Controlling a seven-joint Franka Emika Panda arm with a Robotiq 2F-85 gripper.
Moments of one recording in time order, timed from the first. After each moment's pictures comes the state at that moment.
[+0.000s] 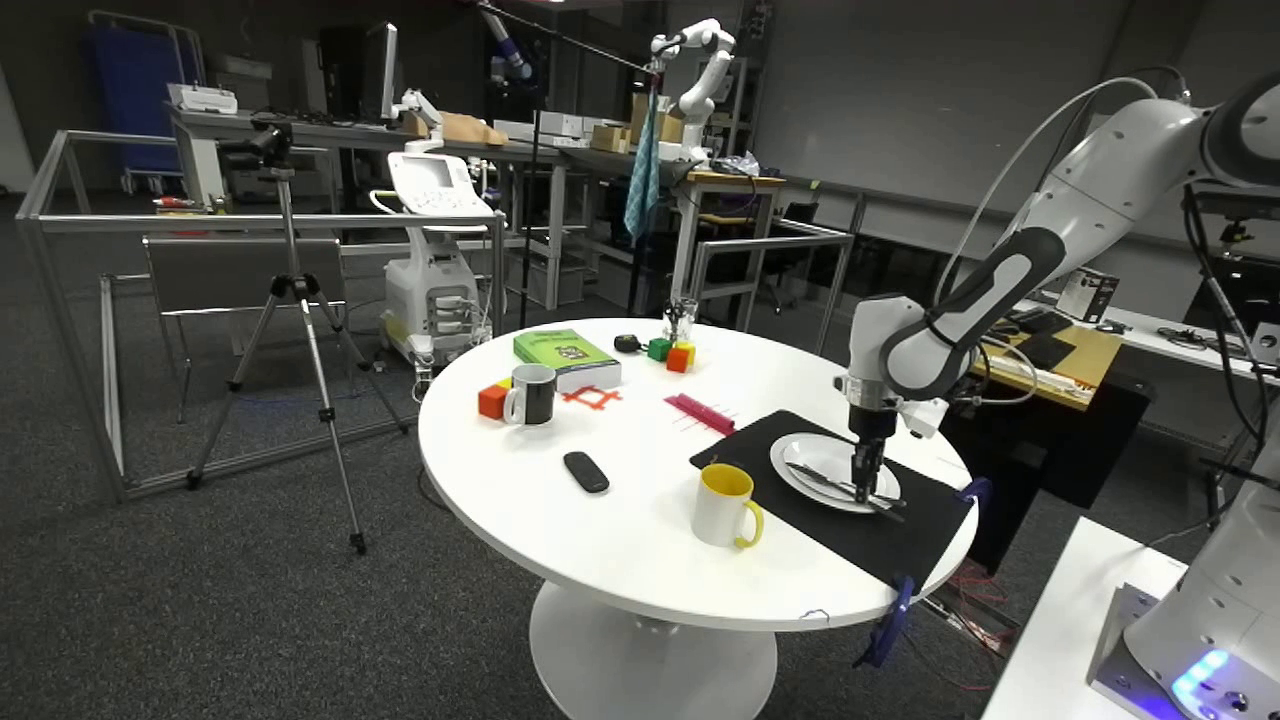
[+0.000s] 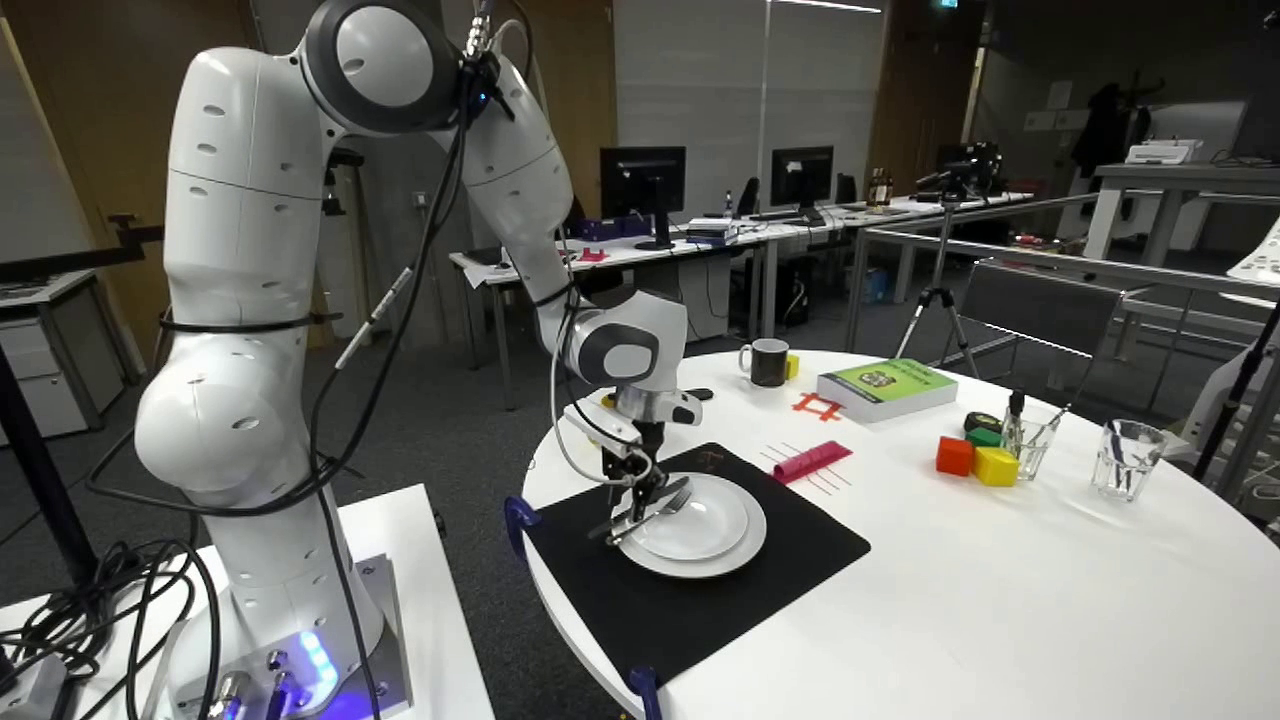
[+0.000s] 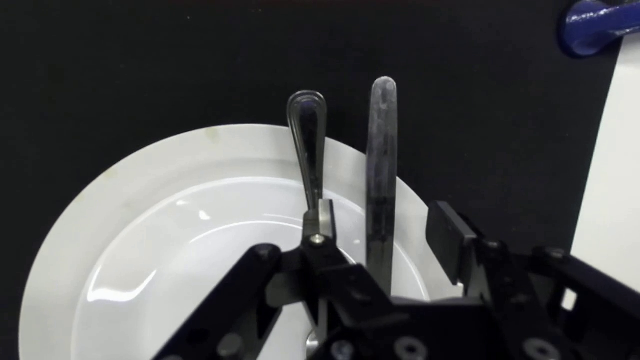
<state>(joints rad) 0.00 0.31 0.05 -2.44 -0.02 2.55 -0.14</state>
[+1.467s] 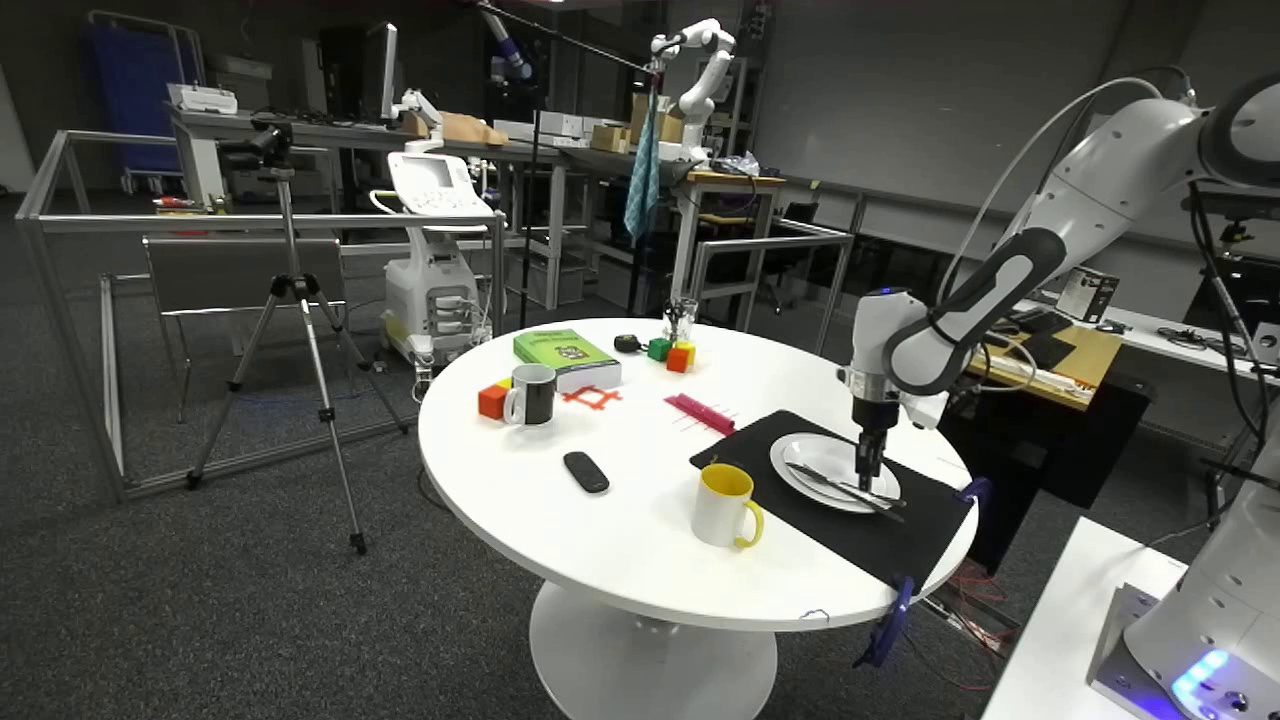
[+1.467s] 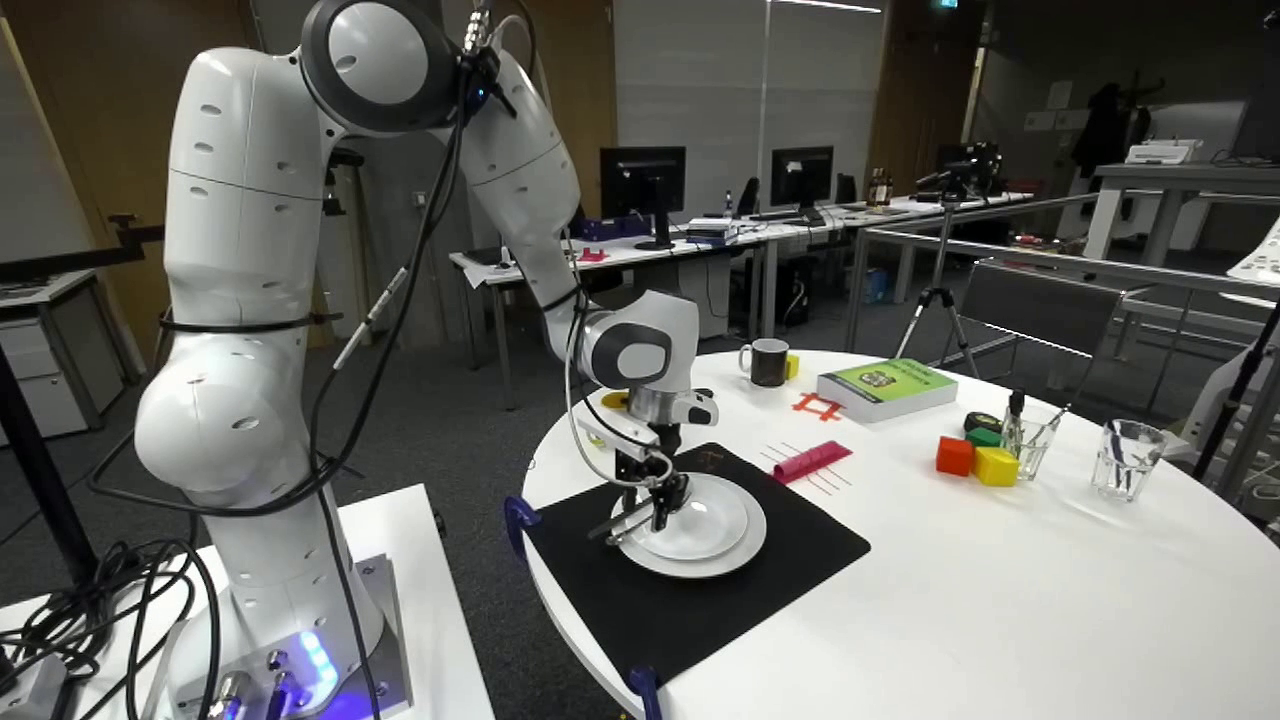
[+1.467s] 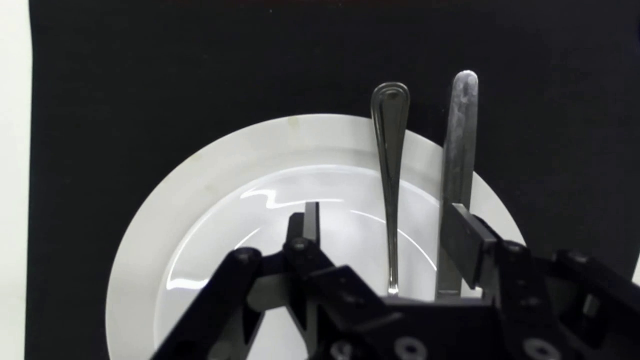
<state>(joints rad) 0.00 0.31 0.00 -2.41 -0.11 2.55 -0.14</state>
